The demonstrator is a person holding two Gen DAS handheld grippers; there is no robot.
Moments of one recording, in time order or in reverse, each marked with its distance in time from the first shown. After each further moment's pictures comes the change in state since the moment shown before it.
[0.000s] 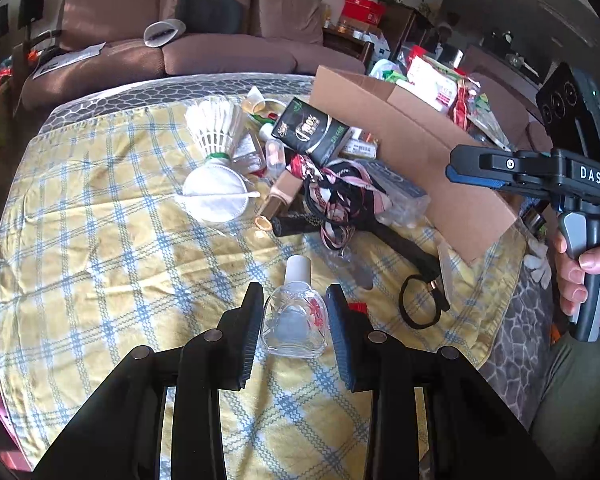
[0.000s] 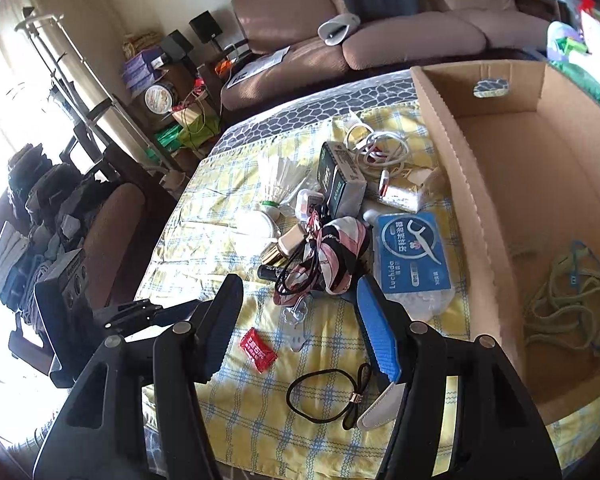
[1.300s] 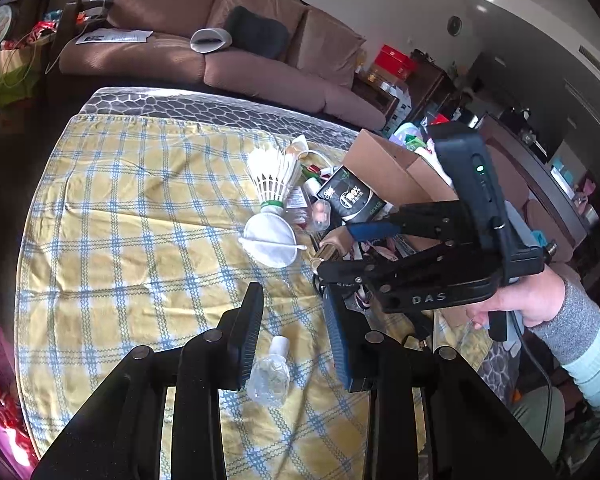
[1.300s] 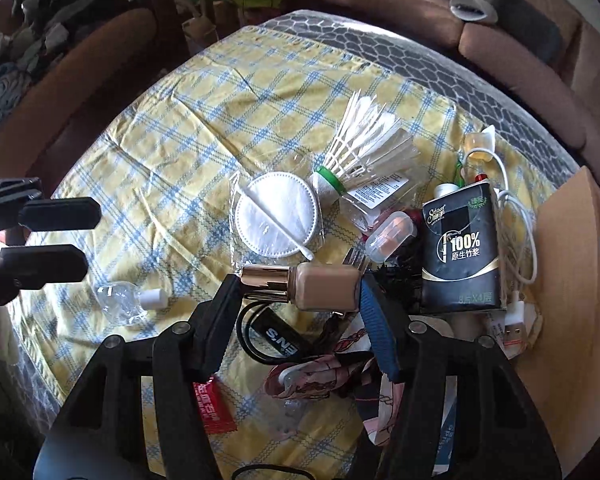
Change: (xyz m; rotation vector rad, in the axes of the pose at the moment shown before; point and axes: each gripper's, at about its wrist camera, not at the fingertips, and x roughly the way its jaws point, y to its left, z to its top) left arm -0.027 0.057 0.012 -0.201 -0.109 -0.052; right arm 0.141 0.088 0.034 -0.549 0.359 -0.121
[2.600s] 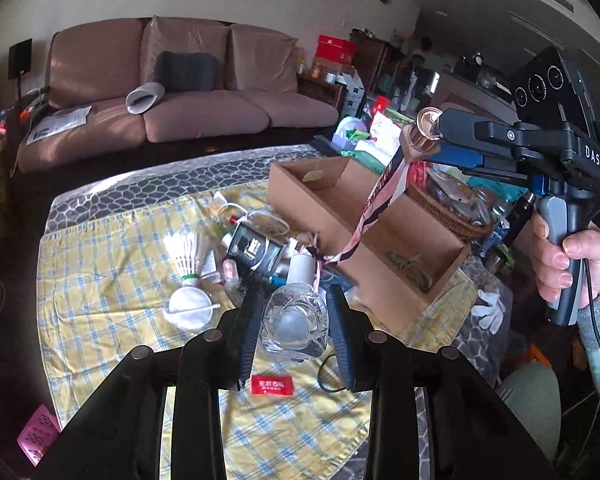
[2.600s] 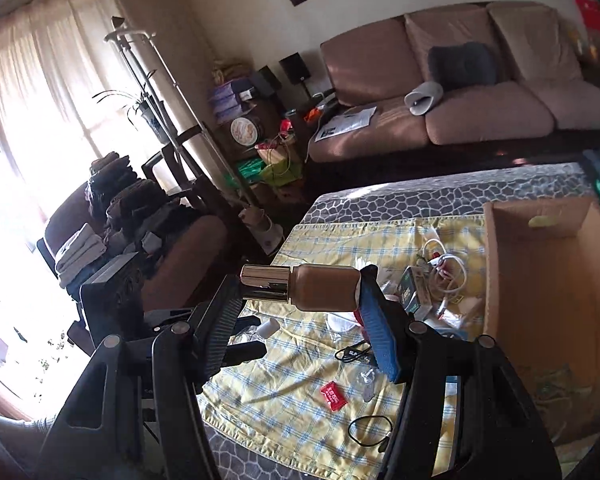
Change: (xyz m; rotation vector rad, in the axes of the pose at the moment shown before) left arm -0.054 -0.152 0.053 0.310 -0.014 0.011; right arm -0.253 -0.053 -0.069 0.342 -0.570 0.268
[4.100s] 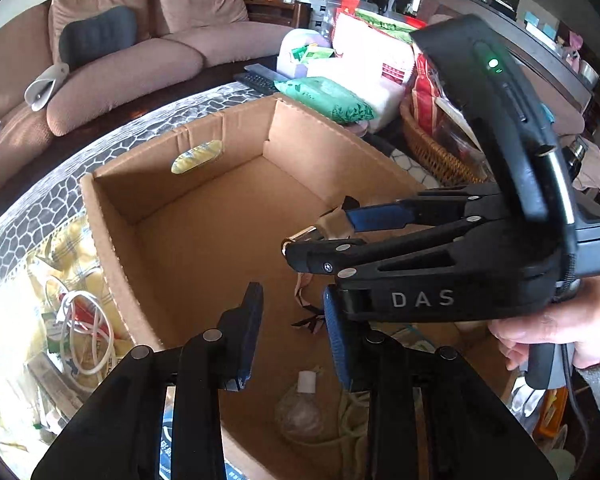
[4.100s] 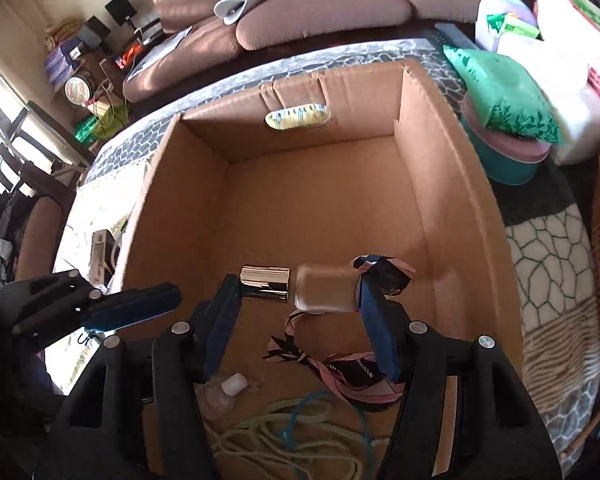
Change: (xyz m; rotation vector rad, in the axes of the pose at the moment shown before) left arm 0.294 -0.132 0.085 0.114 0.286 -0.011; right arm 0.065 -0.307 -0.031 0.244 0.353 -0.415
